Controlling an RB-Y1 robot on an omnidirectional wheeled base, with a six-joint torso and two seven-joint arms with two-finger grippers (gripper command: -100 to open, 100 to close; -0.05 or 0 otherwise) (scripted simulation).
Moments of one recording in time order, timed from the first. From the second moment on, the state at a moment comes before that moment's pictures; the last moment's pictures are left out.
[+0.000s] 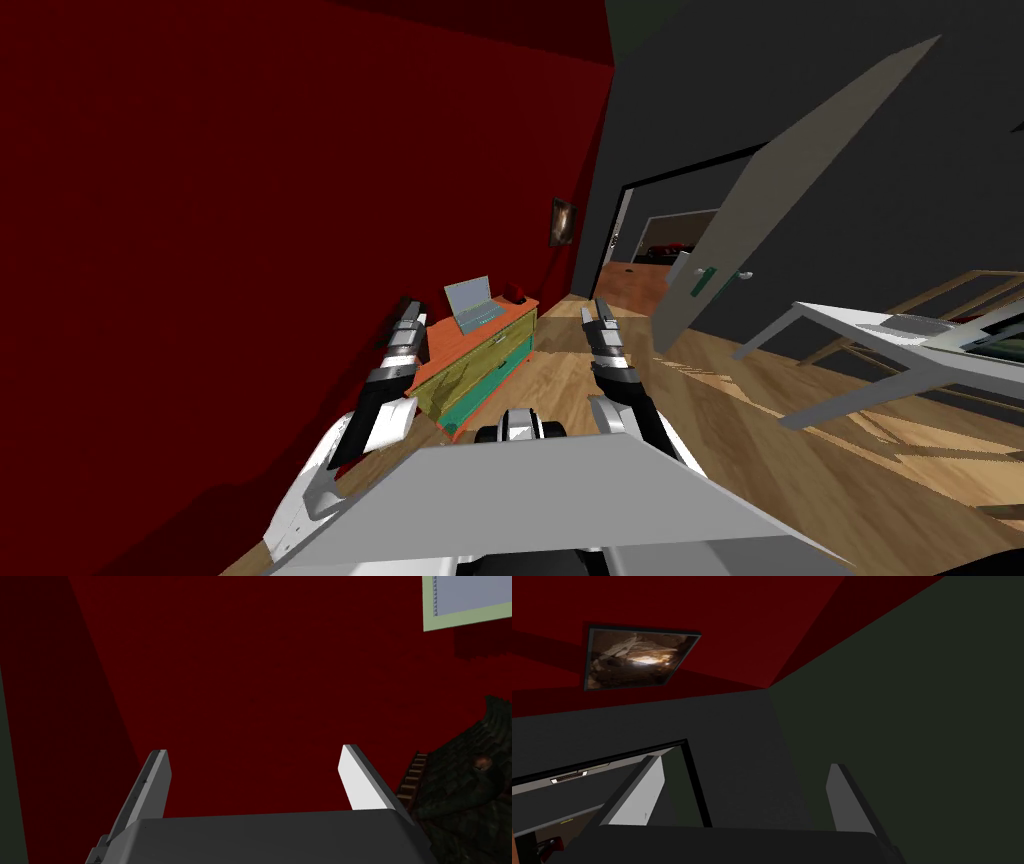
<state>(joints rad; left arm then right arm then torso) 0.38 0.15 0.19 -2.25 -0.09 -0.22 -0.04 0.48 0.00 0.05 -2.24 0.02 -0.48 0.09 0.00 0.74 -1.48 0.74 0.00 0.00</state>
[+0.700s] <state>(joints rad) 0.25 0.15 0.40 -2.18 -0.17 -0.03 -0.06 0.48 0.00 0.05 -2.24 0.02 -0.48 0.09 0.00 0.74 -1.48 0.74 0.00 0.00</state>
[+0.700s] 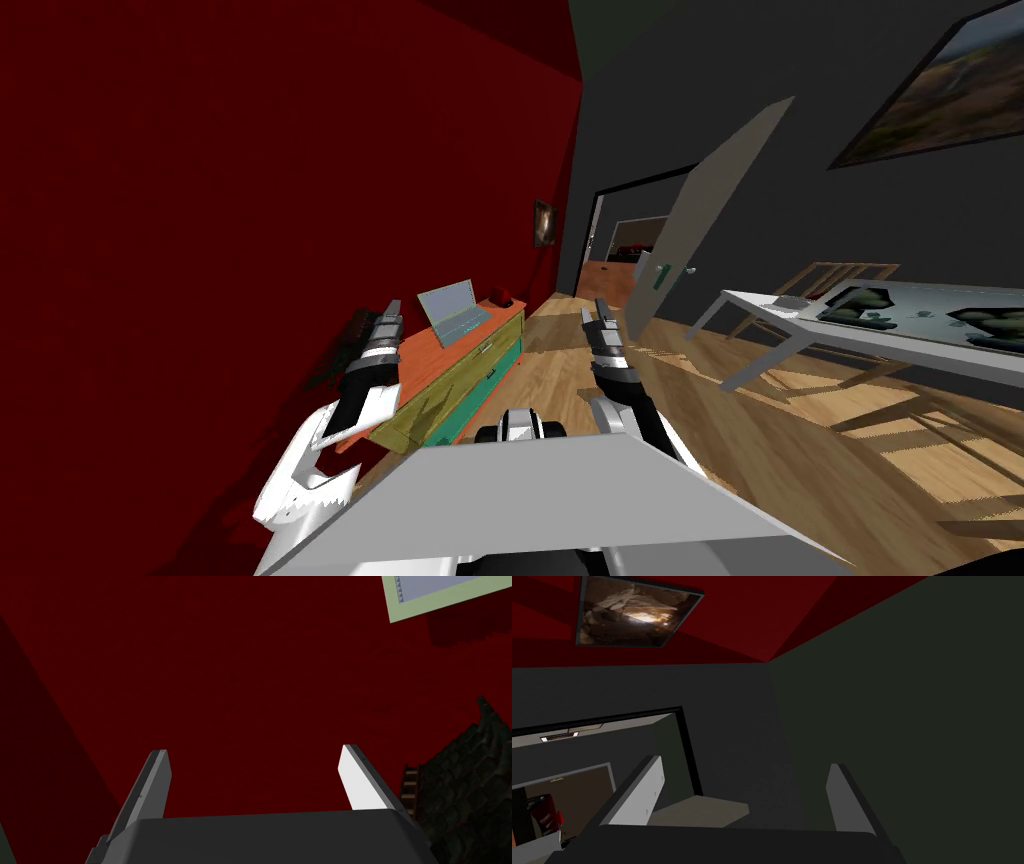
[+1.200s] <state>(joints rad) 0.16 0.15 0.53 -2.10 -0.23 0.10 -0.08 0.48 0.00 0.05 -2.24 0.02 -0.48 0.09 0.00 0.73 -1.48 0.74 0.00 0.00</state>
